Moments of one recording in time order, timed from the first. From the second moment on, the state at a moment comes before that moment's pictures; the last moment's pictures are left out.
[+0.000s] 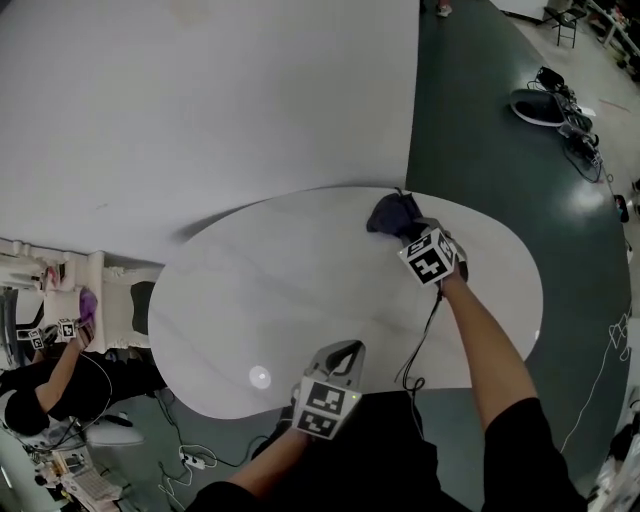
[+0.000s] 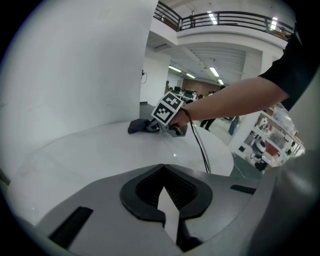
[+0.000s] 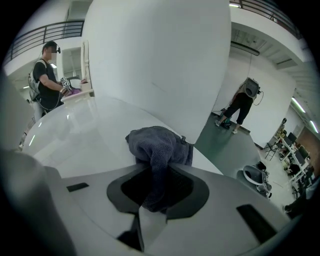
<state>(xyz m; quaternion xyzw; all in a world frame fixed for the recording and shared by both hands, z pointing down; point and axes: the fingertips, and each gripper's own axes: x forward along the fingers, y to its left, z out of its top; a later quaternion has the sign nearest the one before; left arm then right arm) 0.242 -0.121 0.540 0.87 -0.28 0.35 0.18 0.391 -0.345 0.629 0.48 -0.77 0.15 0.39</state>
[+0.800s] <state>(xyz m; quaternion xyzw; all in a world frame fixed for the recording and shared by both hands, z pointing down) 0.350 -0.065 0.543 0.91 -0.12 0.38 0.12 0.575 -0.208 0.638 0.60 -0.68 0.21 0.37</state>
